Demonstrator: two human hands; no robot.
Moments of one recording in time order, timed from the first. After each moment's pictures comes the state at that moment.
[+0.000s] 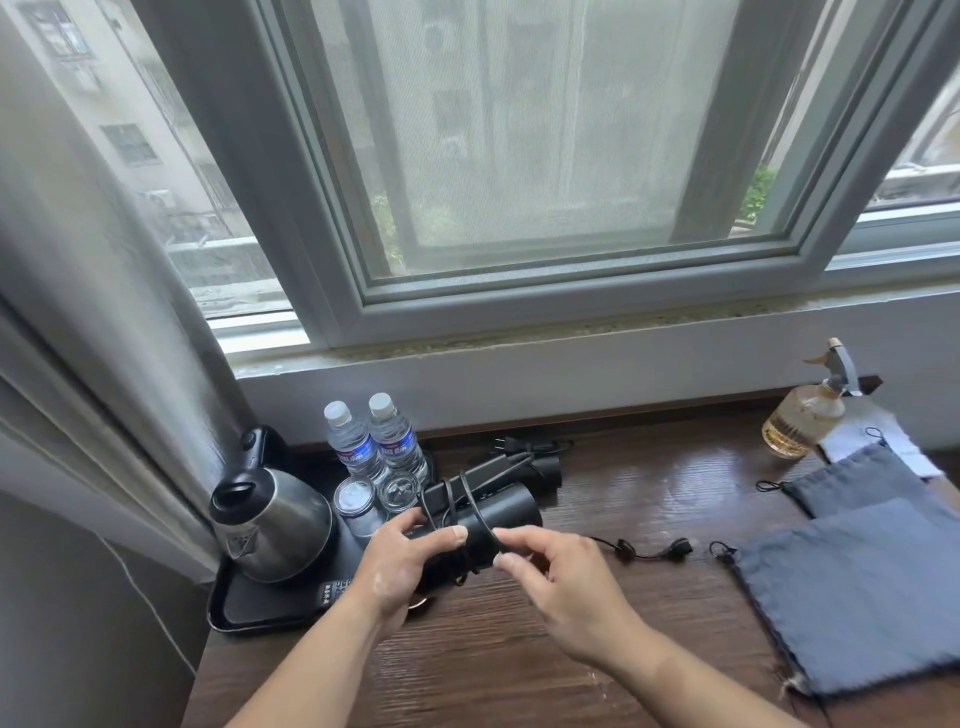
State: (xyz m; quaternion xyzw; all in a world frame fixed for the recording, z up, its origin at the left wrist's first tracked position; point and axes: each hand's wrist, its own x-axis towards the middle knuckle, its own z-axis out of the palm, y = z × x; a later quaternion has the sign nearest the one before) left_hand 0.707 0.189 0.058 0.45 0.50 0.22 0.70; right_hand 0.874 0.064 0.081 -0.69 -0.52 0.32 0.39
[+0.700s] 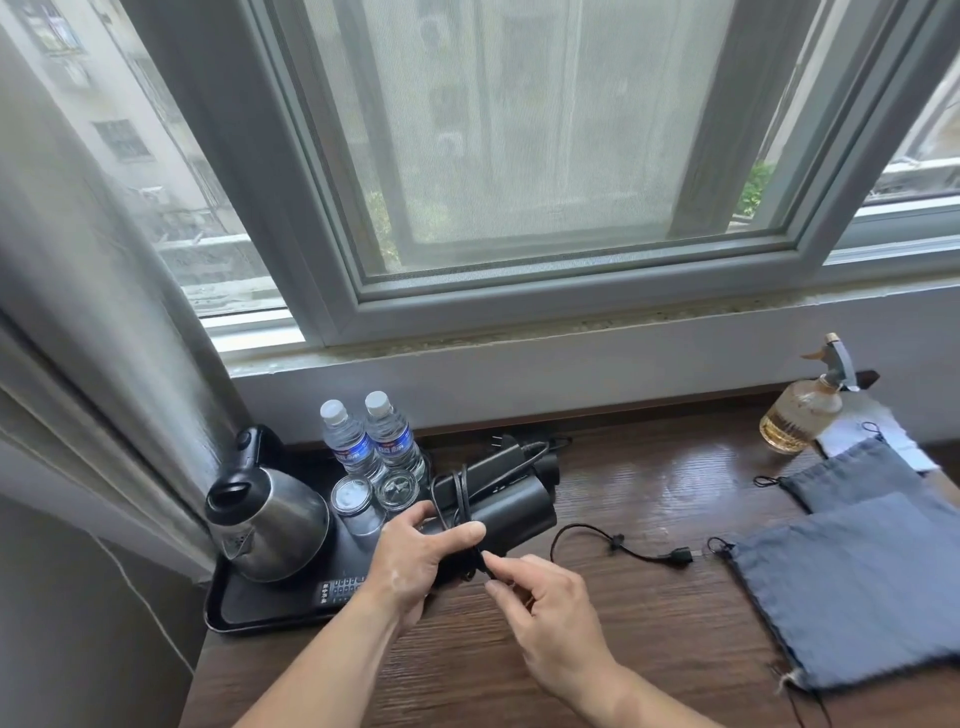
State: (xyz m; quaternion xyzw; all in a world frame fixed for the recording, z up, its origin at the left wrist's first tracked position) left_hand 0.724 0.182 0.062 0.44 0.49 0.24 0.71; right_hand 0.848 0.058 0.019 -0.69 -0.51 0.23 0.45
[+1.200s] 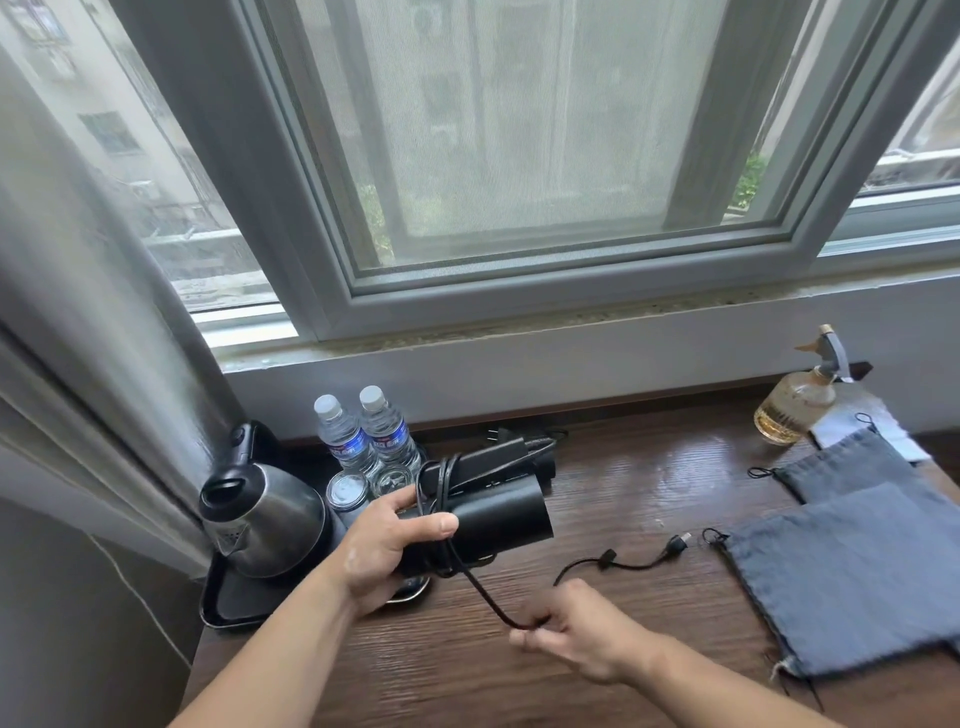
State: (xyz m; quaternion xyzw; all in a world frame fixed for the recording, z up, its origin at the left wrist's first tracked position) left_hand 0.703 0.203 0.082 0.46 0.40 0.18 0.77; right_hand 0.899 0.044 -0.001 -0.65 -0.59 0.43 0.21
